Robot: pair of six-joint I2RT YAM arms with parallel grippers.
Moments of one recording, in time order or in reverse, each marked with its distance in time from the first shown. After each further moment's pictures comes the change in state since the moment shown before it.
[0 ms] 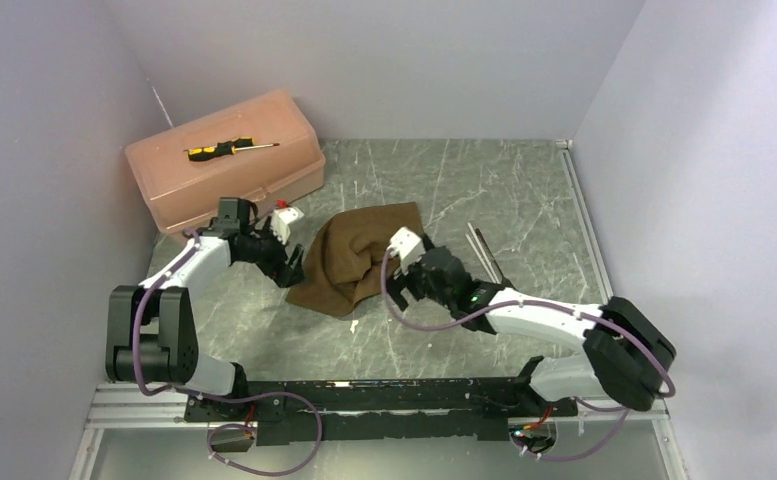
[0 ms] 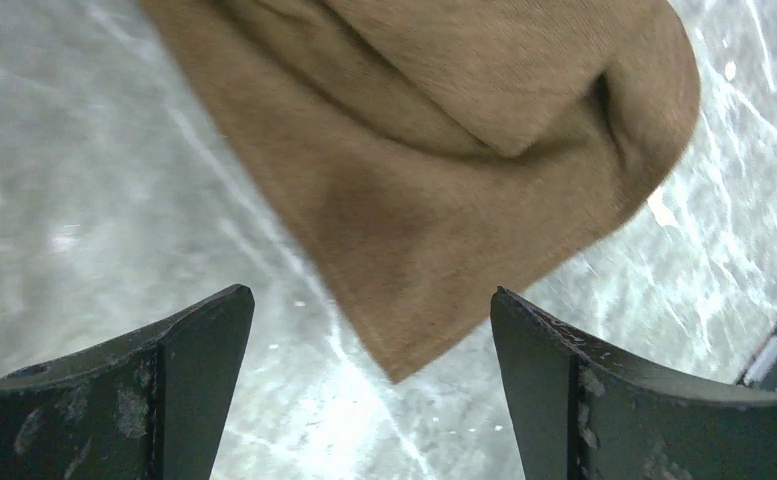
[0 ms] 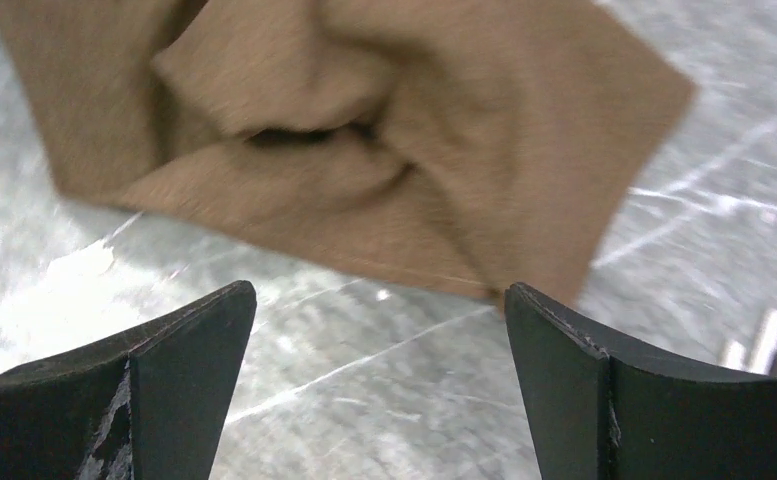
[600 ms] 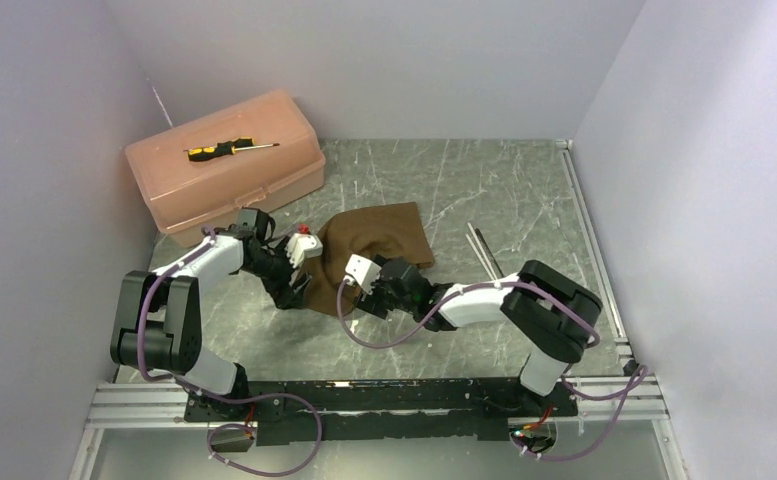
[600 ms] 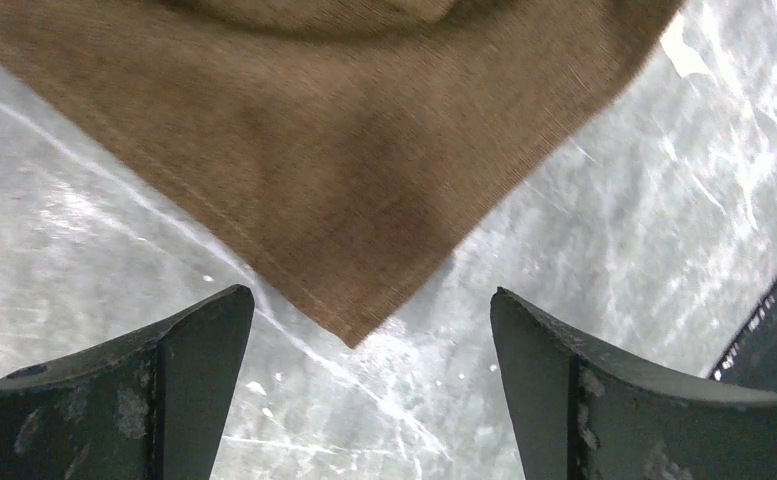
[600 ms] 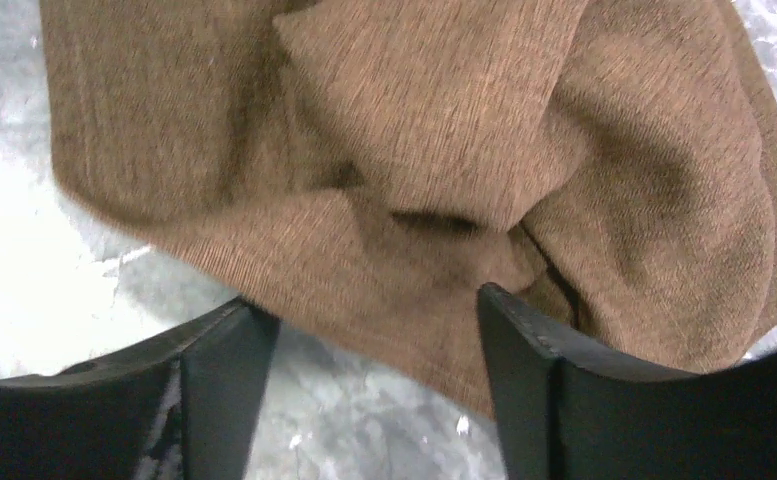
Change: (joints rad) left arm -0.111 0.074 -0.019 -0.156 -0.105 0.236; right arm 0.132 0.410 0.099 0.177 -0.064 -0.254
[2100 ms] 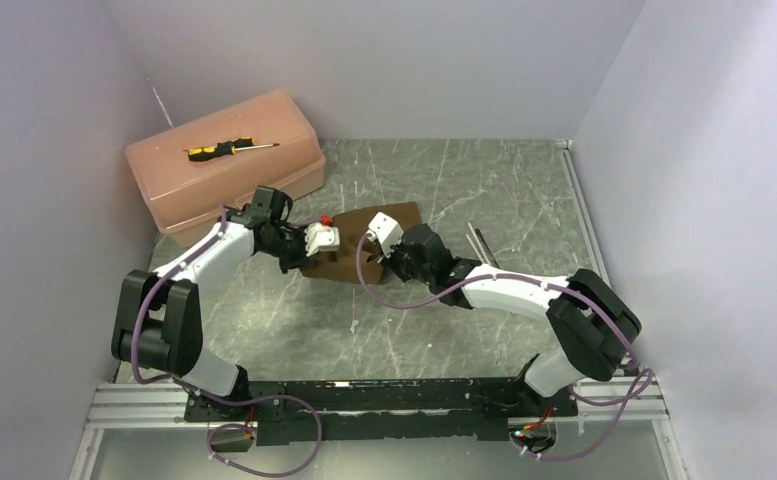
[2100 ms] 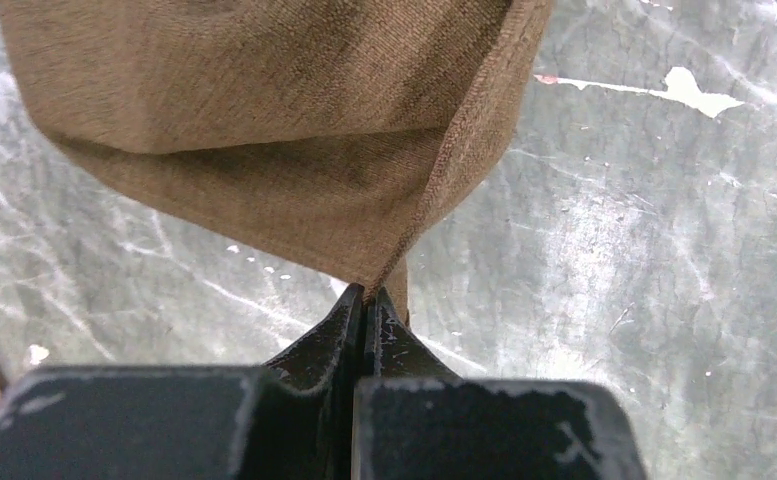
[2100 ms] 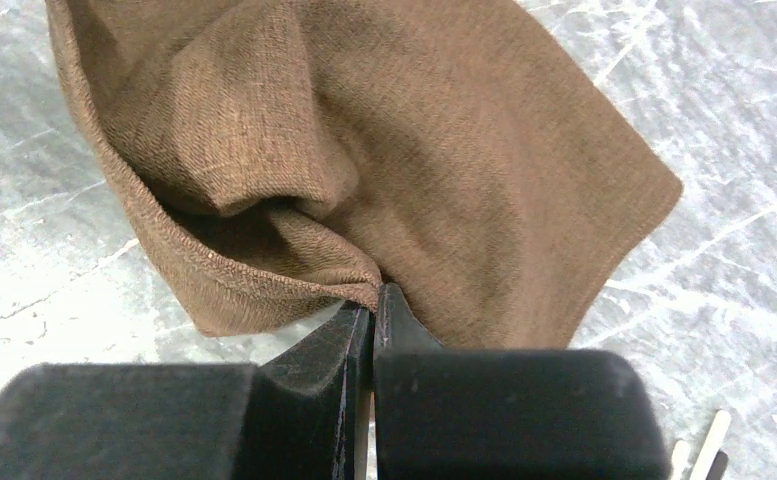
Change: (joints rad) left arm -0.119 0.000 0.138 0.007 0.026 0.286; right arm -0.145 -0.159 0.103 -0.200 -0.020 0.091
